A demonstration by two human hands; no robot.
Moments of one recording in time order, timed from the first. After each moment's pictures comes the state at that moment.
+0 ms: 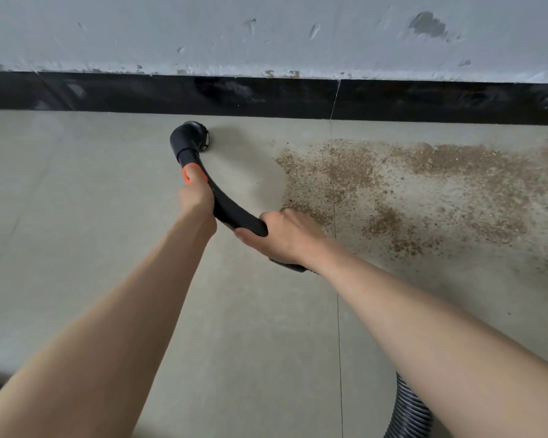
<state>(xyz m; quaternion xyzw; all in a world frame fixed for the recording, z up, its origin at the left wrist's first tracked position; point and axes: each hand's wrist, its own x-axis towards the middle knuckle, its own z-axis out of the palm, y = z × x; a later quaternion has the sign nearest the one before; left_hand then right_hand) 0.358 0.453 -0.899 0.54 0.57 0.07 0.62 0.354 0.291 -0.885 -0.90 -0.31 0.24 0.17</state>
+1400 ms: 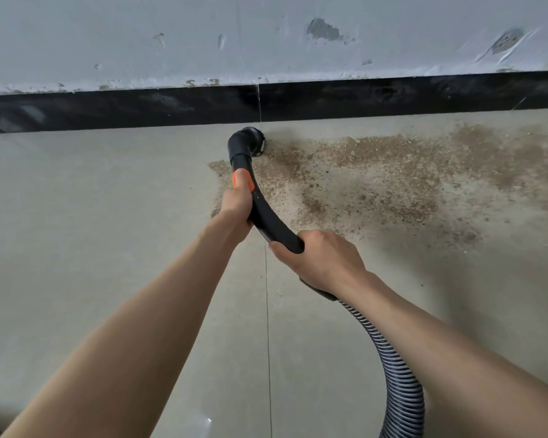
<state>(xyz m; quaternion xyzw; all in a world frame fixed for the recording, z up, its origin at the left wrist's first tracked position) 0.393 0.281 -0.889 0.58 0.43 -0.05 0.68 0.342 0.126 -0.868 -0.94 -0.13 0.23 0.21</state>
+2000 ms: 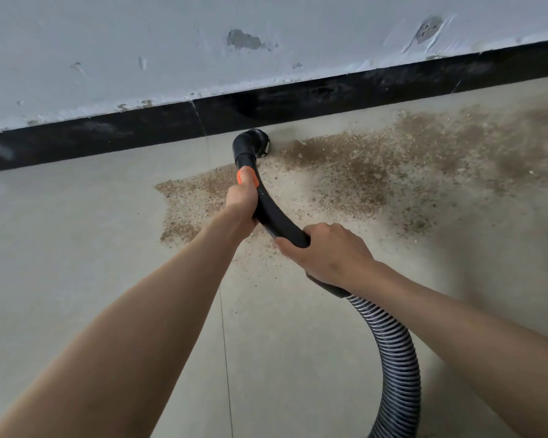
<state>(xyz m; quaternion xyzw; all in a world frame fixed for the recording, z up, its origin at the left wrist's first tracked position) 0.439 0.189 -0.882 0.62 0.40 -0.10 0.66 0.370 0.042 -0.854 -0.94 -0.08 0.24 0.23</state>
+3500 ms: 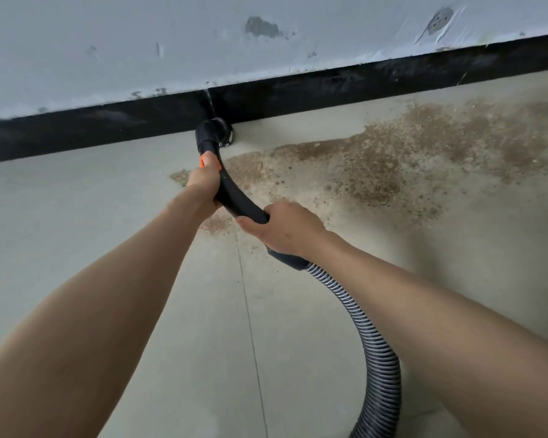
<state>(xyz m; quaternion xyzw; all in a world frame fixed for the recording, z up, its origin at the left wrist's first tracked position) 0.442 0.274 -0.877 0.63 0.42 -0.07 0.64 0.381 0.124 -0.862 -0.92 -0.12 0.26 0.28</state>
